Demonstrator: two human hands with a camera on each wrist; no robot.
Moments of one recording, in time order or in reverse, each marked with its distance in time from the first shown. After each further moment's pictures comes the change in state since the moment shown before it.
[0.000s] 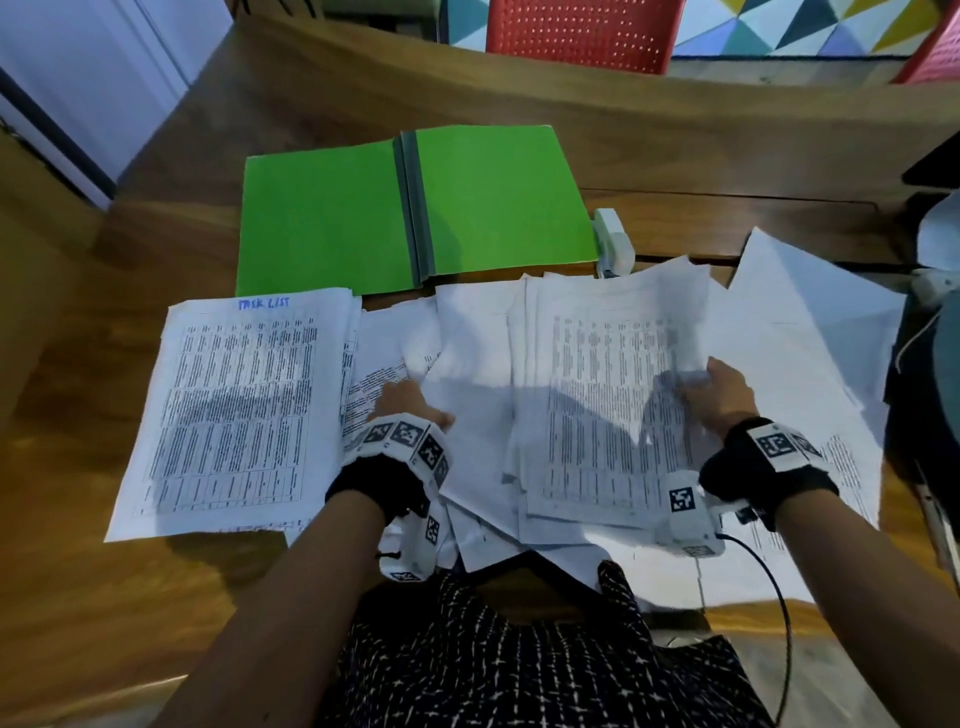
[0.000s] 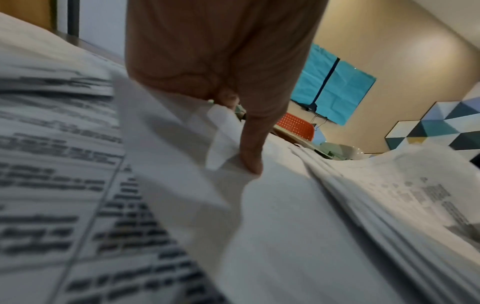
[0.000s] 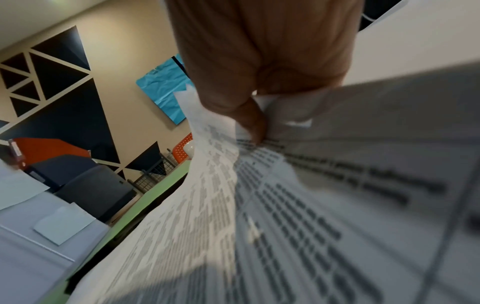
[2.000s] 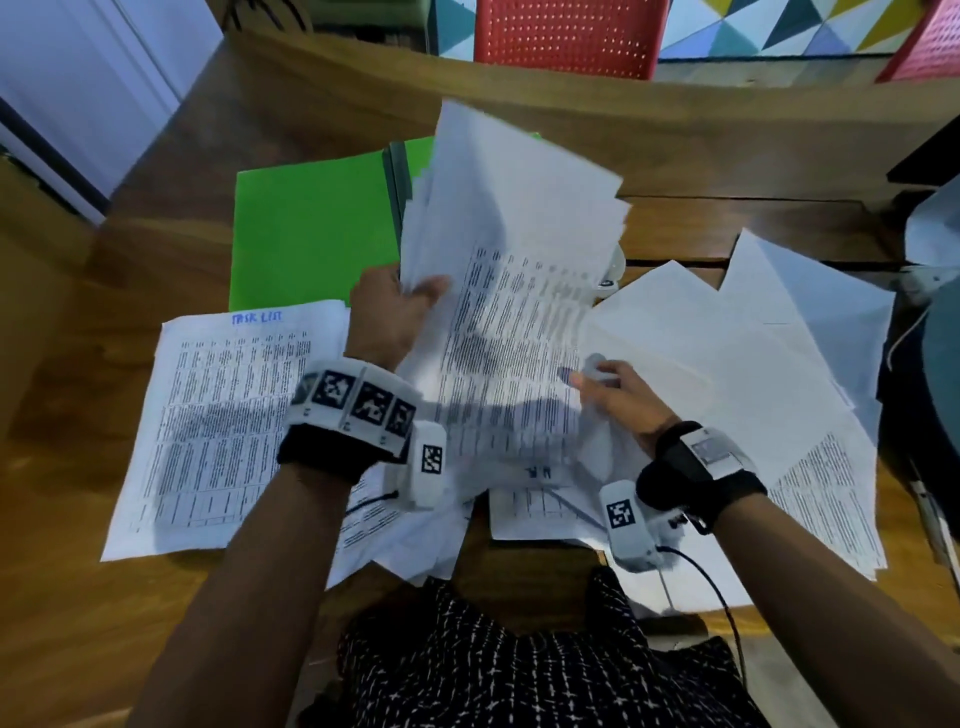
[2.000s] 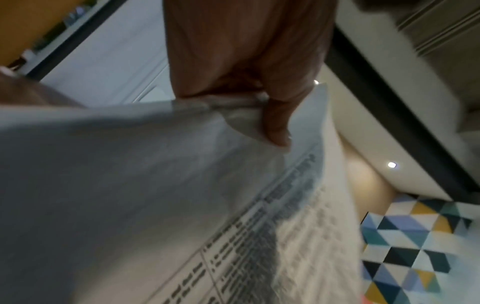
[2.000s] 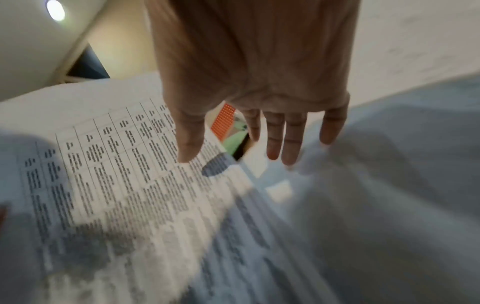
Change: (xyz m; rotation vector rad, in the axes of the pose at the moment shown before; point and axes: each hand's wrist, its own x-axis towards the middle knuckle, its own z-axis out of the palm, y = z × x) left_hand -0.033 0.055 -0.093 -0.787 0.313 0.388; right_hand -0.051 -0.059 0.031 0.515 -0.473 -0.128
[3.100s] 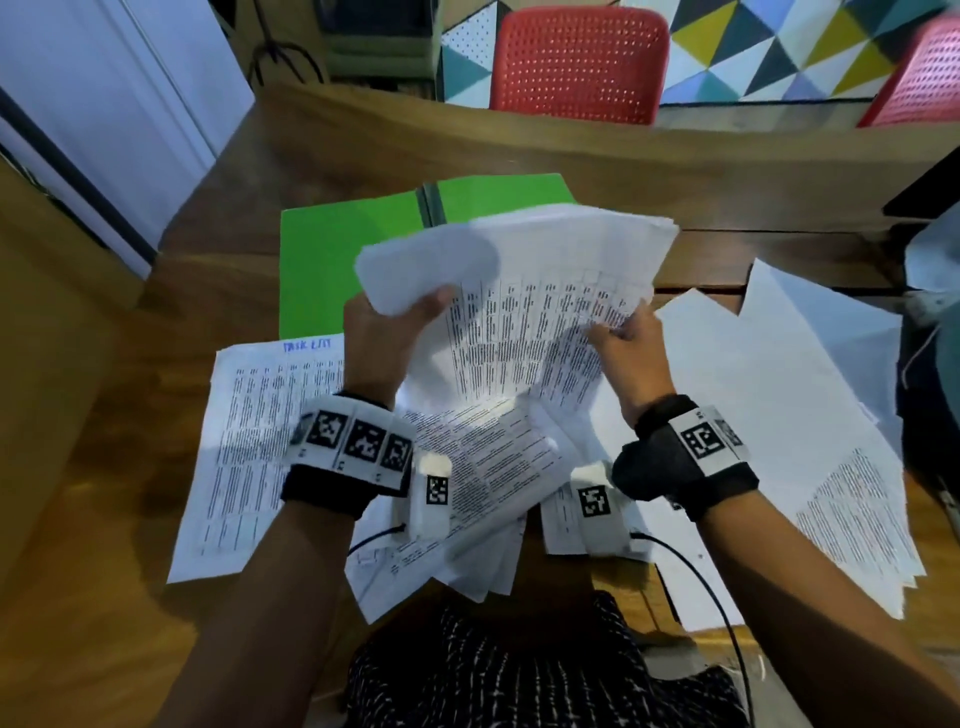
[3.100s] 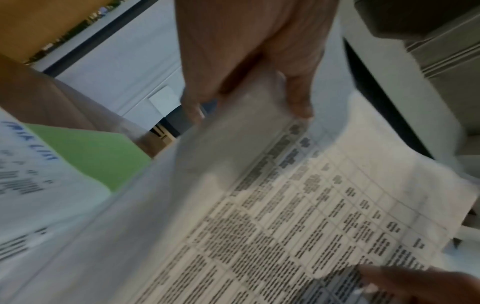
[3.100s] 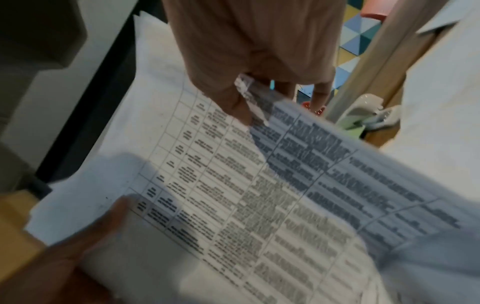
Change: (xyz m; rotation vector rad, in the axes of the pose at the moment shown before) left_hand -0.011 -0.003 -0.062 -0.447 0.114 0.086; right_hand -0.031 -0.095 0.065 0.118 0.358 -0.469
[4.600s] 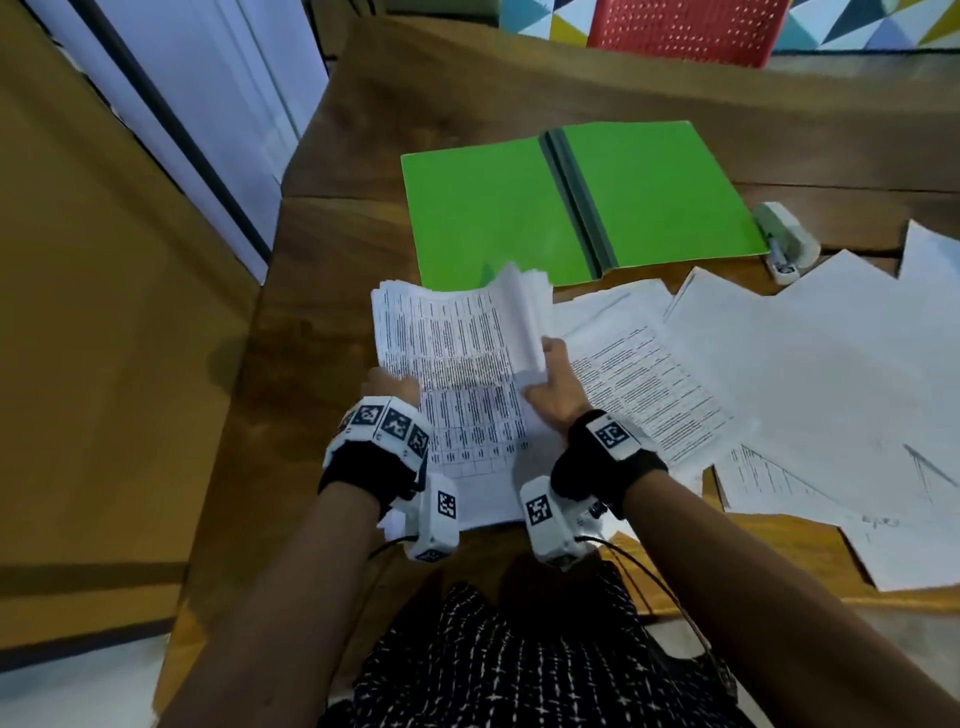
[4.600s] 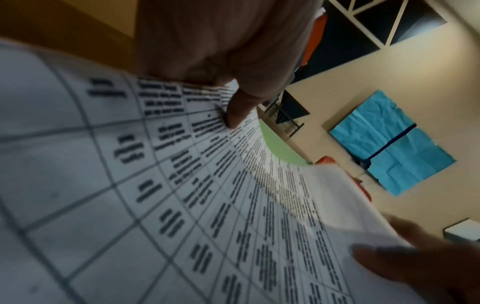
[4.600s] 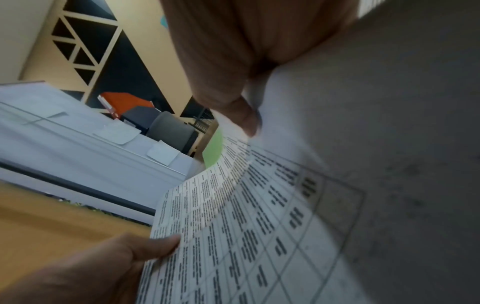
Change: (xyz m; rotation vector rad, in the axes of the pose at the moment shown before) left_hand 0.048 -0.111 -0.208 0.759 0.059 -0.726; right_hand -0.070 0.046 0.231 -0.352 -0.347 0.275
